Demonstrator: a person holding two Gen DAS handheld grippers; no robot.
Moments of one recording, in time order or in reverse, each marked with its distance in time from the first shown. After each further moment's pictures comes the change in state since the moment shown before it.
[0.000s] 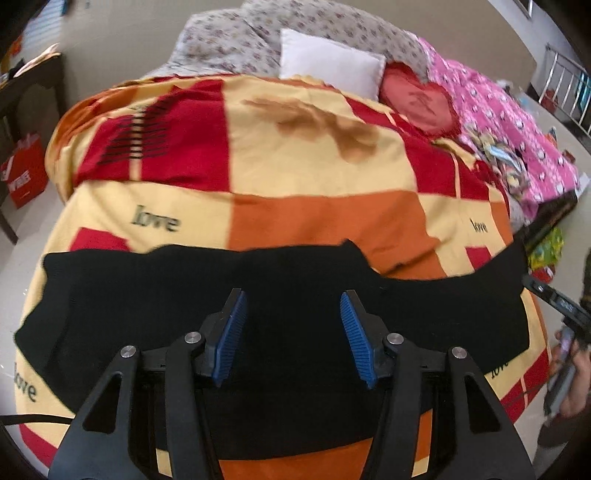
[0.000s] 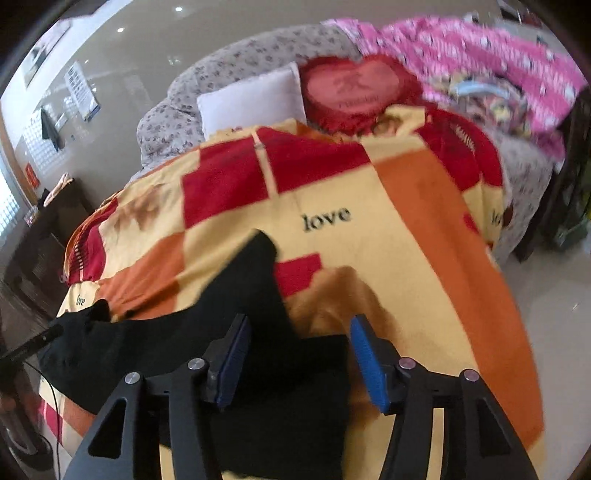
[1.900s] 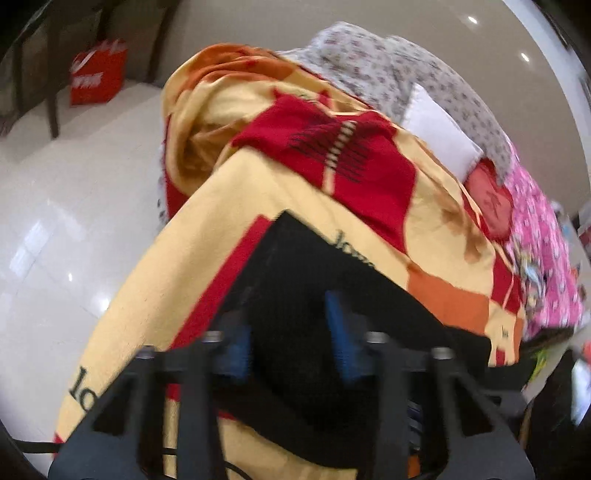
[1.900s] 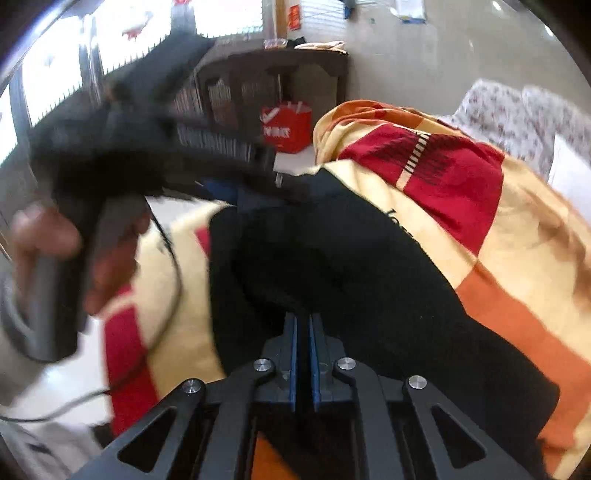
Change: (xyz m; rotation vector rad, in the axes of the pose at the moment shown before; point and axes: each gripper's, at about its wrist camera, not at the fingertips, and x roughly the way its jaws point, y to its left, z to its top) left arm -0.034 0.193 -0.007 -0.397 -0.097 0.031; right arm 0.097 0.411 -0.096 -0.886 0.164 0.556
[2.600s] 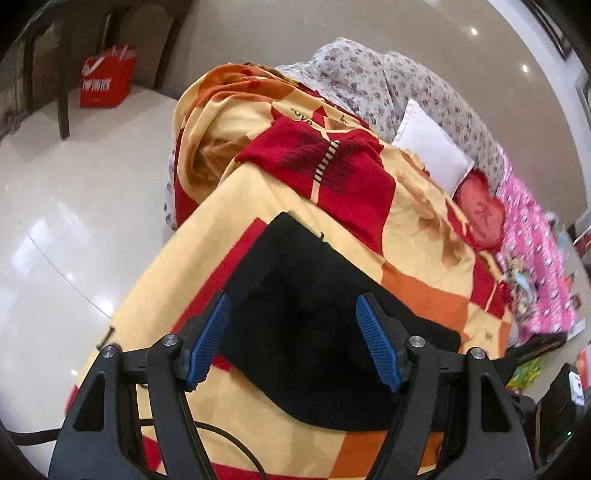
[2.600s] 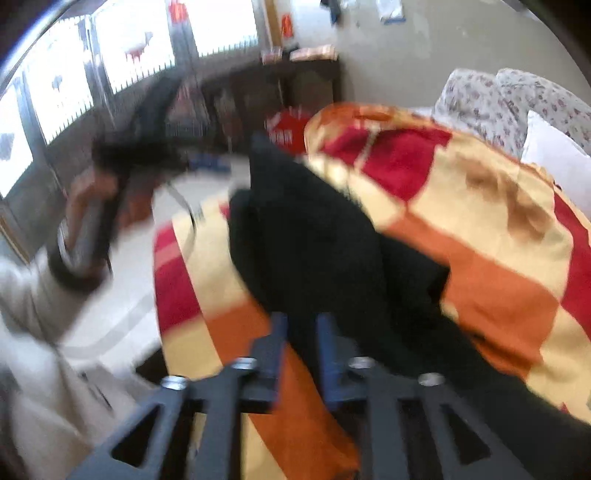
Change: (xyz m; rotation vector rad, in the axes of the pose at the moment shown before) left arm -0.047 -0.002 -0.011 -0.091 -0.027 -0.013; right arm -0.114 -0.023 -0.061 0.041 -0.037 0.027
